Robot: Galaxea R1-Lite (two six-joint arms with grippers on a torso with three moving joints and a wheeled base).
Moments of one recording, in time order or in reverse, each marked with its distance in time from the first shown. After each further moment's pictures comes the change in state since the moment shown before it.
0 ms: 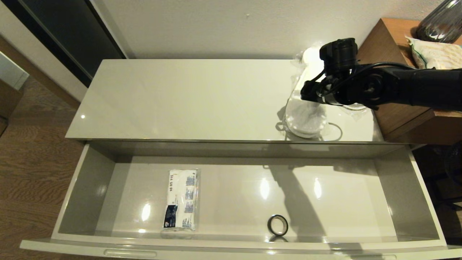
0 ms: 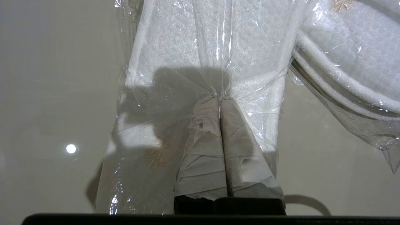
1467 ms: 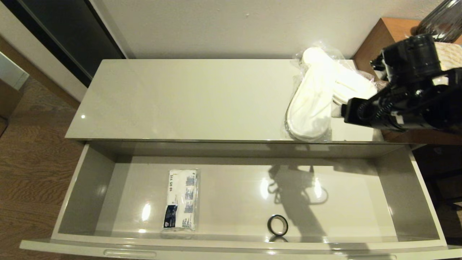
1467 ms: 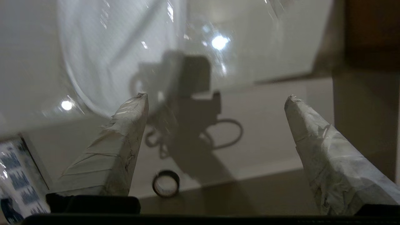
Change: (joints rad) left arm 0.000 0.000 0.000 0.000 0.000 0.000; right arm 0.043 -0.510 0.619 0.071 0.029 0.085
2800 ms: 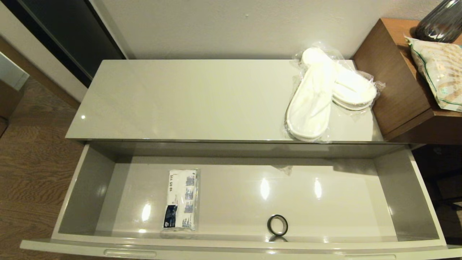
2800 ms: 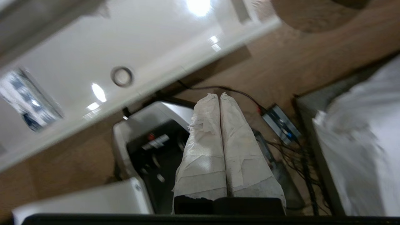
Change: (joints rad) left arm 0.000 0.000 0.000 0.000 0.000 0.000; right arm -0.189 -0.996 -0.100 1.198 0.110 0.195
